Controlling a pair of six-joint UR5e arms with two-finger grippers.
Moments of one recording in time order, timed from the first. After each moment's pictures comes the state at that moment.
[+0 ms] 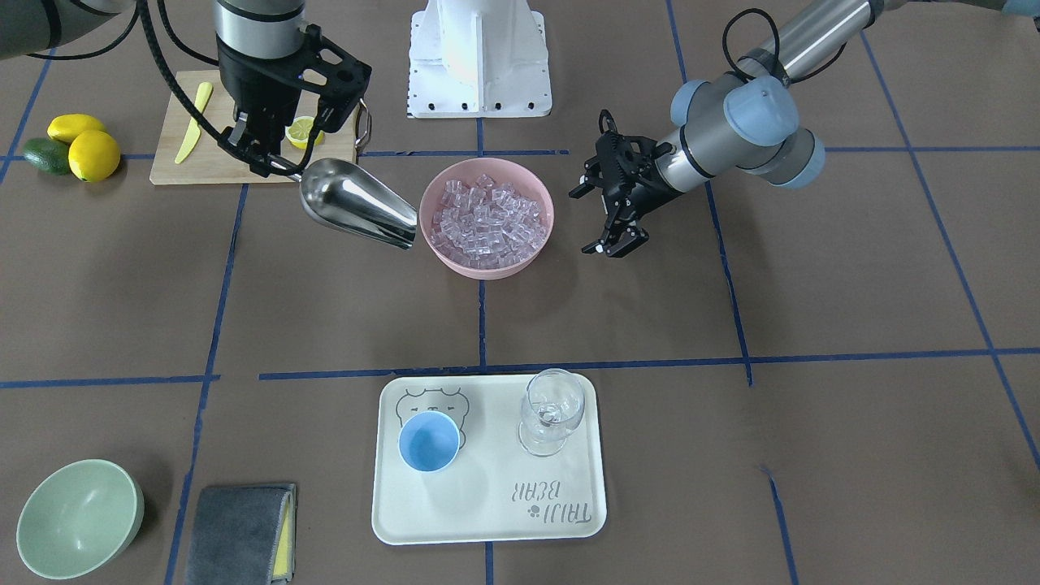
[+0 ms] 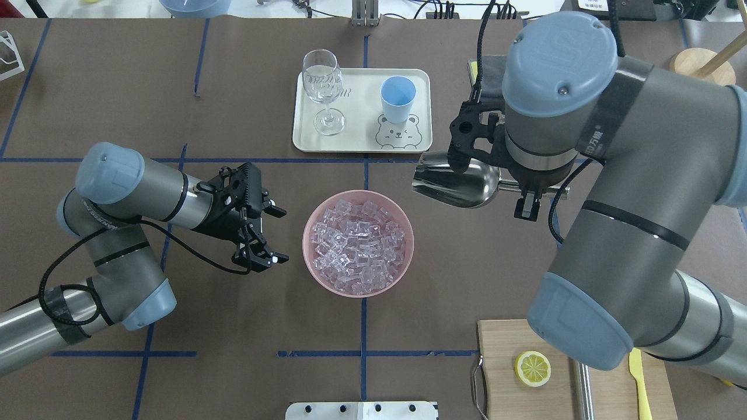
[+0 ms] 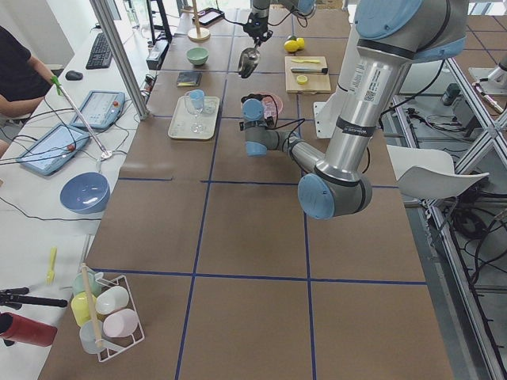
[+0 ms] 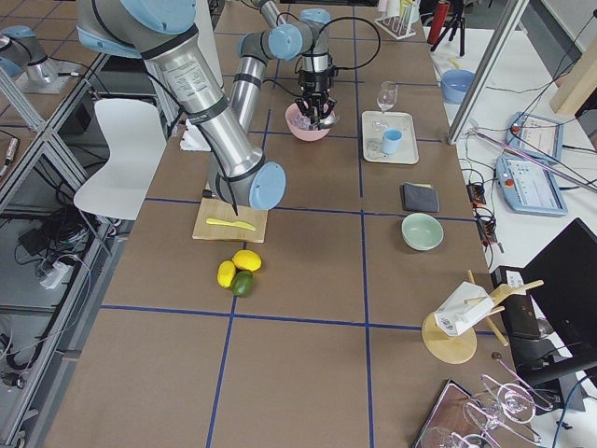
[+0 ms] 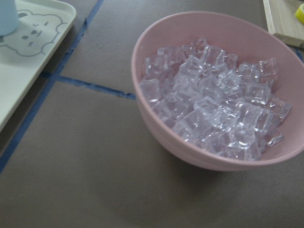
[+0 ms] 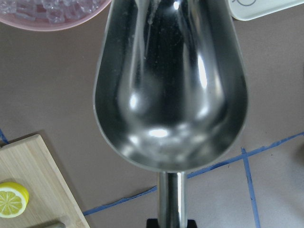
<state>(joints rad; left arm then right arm) -0.60 -1.96 -1.54 -2.61 -2.18 -0.07 0.66 -0.88 2.11 -2.40 1.78 -0.27</state>
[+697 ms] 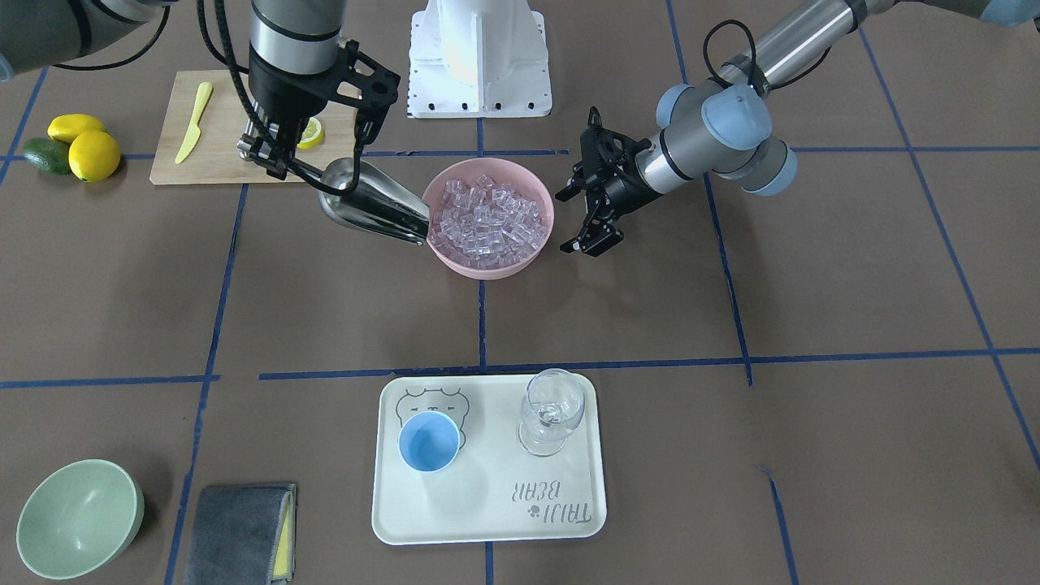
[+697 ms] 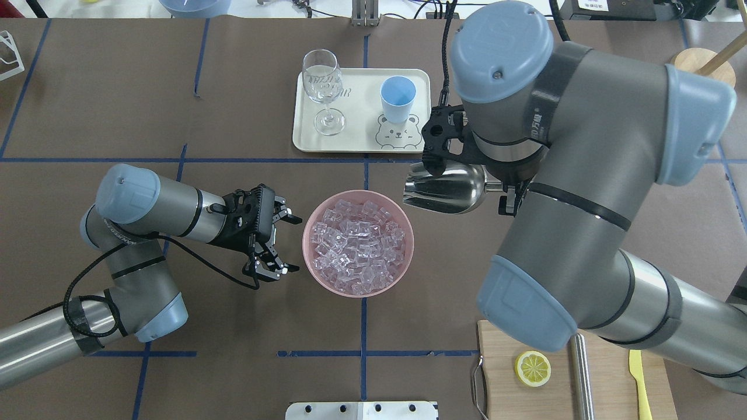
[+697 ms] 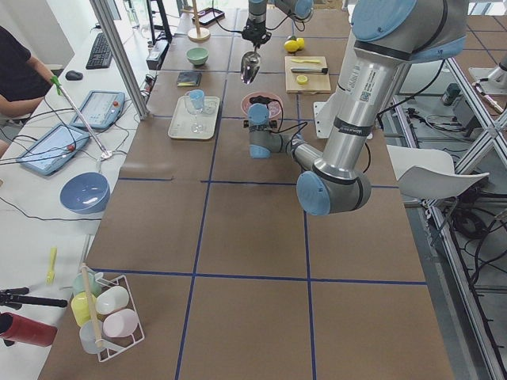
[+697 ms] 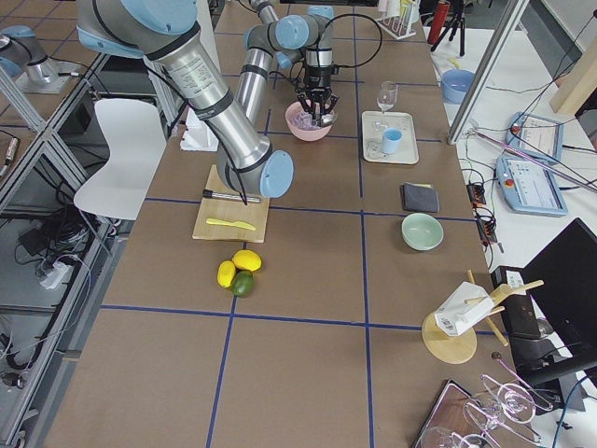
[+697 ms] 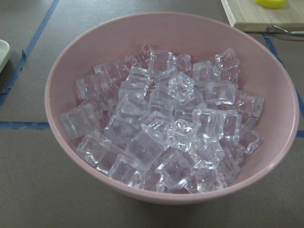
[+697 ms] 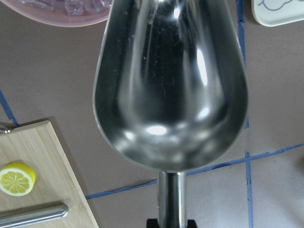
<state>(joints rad) -0.56 -1.98 -1.49 -2.70 -2.12 0.07 0.63 -0.76 2.01 -2.52 1.76 -0.36</state>
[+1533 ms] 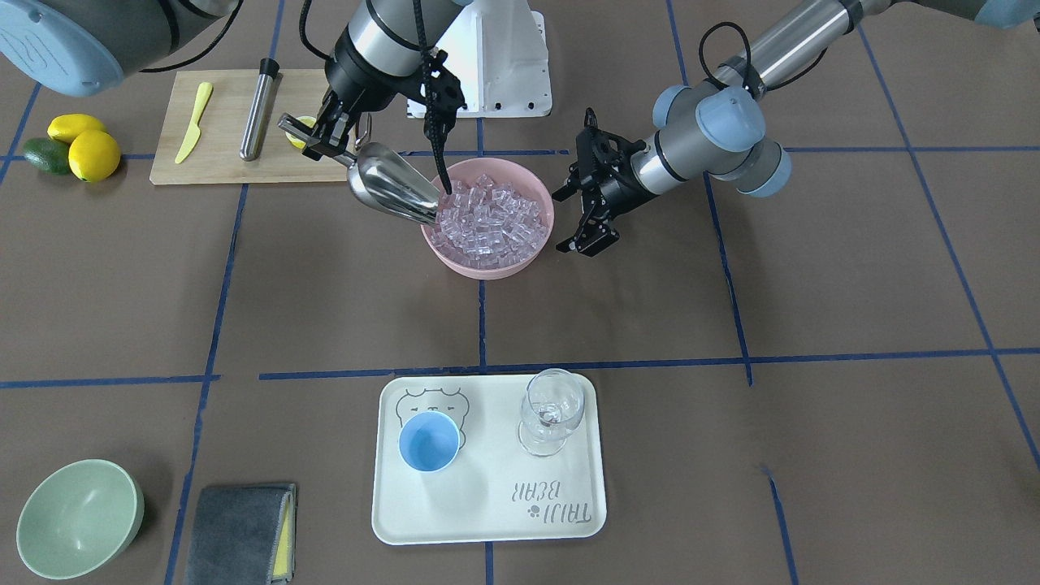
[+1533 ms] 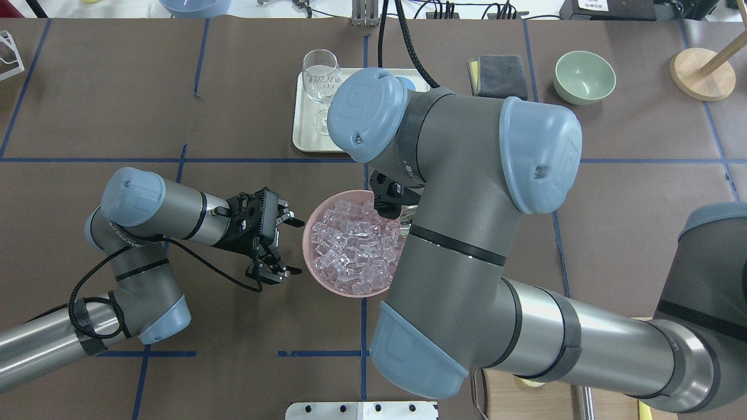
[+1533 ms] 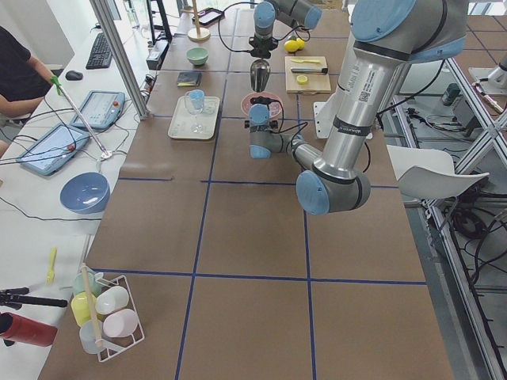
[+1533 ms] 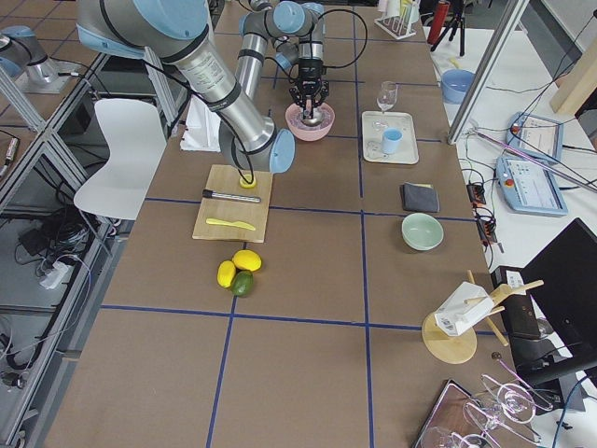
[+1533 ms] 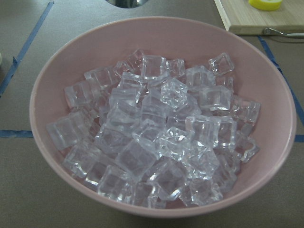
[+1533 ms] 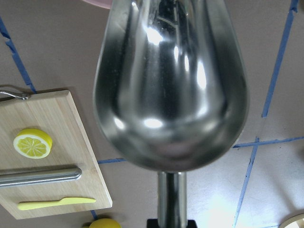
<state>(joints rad) -0.55 -1.99 -1.48 -2.70 -2.12 0.06 0.50 -0.62 1.87 -2.71 1.62 -0.37</state>
